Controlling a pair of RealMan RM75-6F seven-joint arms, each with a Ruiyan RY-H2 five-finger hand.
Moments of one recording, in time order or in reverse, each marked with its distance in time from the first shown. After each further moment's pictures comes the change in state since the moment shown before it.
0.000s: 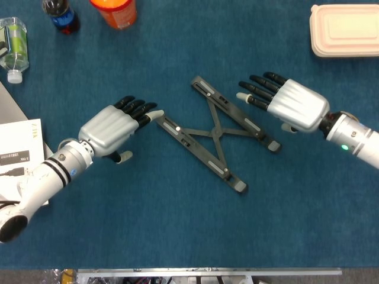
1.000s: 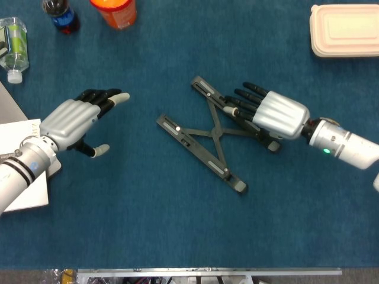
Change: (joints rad) left arm 0.080 0.203 -0.030 -0.091 0.009 -0.004 -0.311; right arm 0.012 -0.252 -0.080 0.384 -0.069 0.086 0.145
